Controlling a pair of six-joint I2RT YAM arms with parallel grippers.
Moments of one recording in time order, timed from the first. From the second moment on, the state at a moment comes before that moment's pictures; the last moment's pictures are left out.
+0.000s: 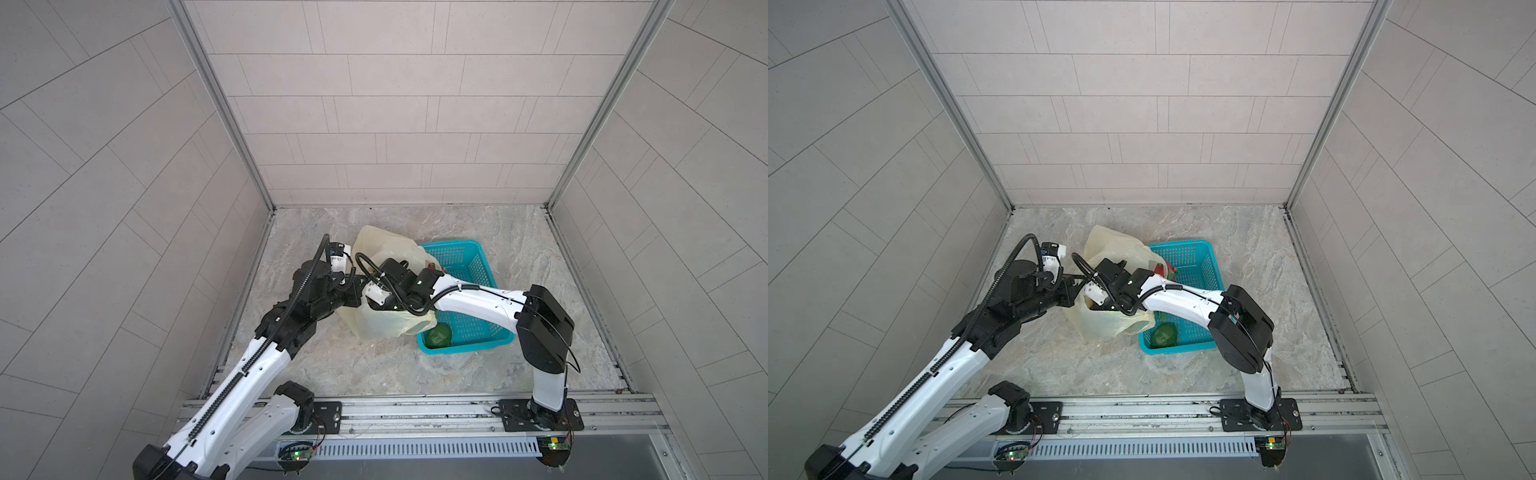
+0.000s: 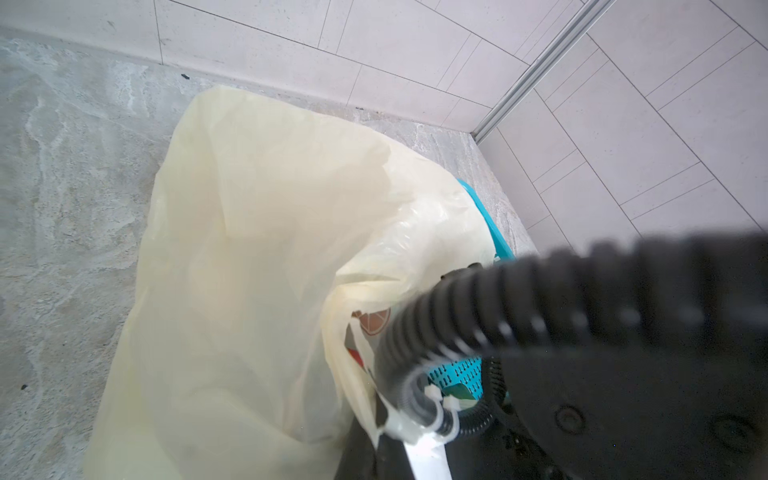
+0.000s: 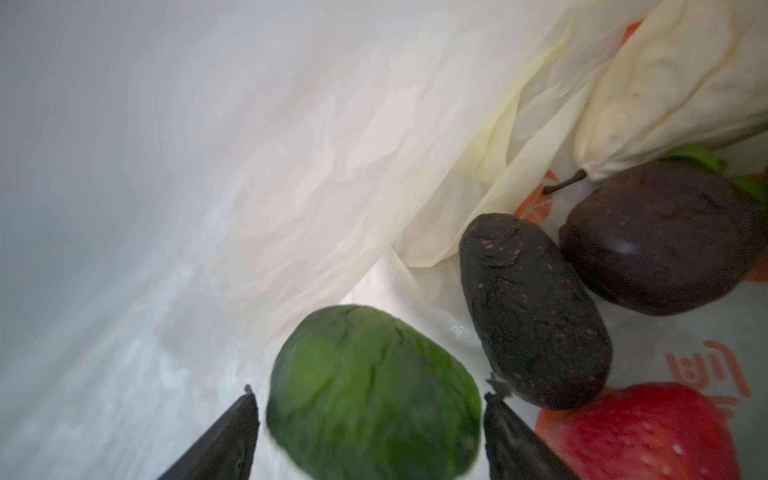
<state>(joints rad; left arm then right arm) -0.42 0.86 0.78 -0.41 0.22 -0.43 0.94 1.91 1.49 -0.61 -0.33 0.14</state>
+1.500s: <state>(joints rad) -0.43 0.88 0.75 -0.37 0.13 -0.43 0.61 1.20 0.92 -0.55 0.08 0.26</state>
